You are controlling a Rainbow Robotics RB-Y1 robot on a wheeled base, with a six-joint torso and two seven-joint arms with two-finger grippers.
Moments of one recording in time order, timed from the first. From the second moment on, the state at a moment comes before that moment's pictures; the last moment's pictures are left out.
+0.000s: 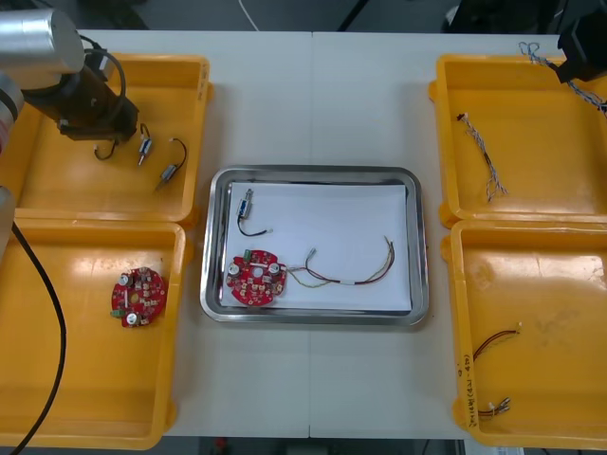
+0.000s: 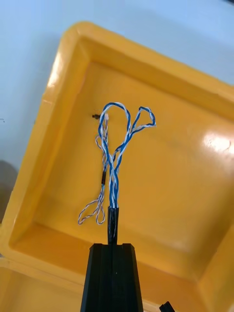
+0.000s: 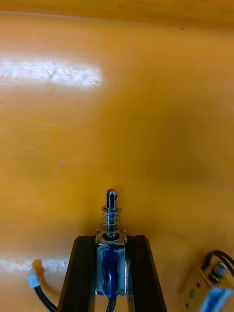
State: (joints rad) right arm -1.04 -0.58 -0.30 -1.36 -0.46 1.92 1.96; left arm -1.15 0.57 -0.10 -0.53 0.56 1.16 -1.60
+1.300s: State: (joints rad) right arm -0.95 -0.59 0.38 -1.91 -0.92 1.81 1.90; left arm -1.07 0.59 -0.10 -1.38 0.54 1.89 -1.49
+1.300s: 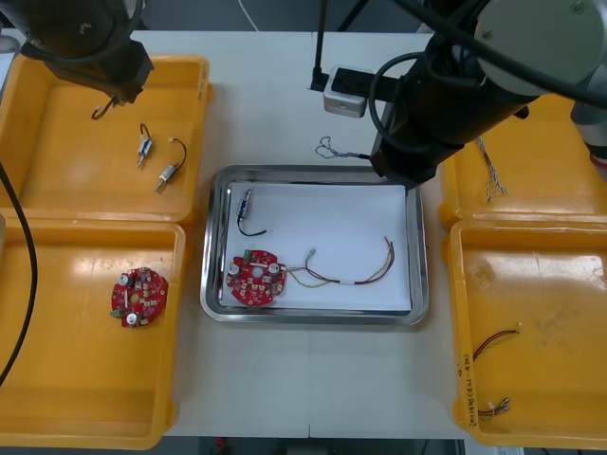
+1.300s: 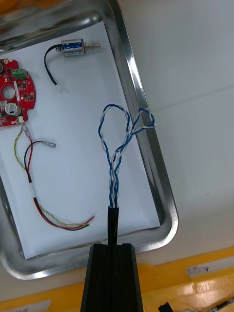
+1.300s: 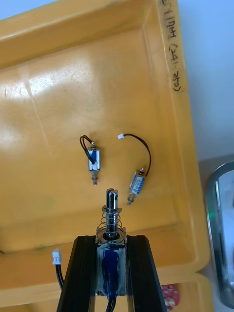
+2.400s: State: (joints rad) right arm -0.85 -0.59 0.75 -1.69 -0.71 1.31 1.99; left arm -1.07 0.59 -0.10 -1.41 0.58 1.89 -1.31
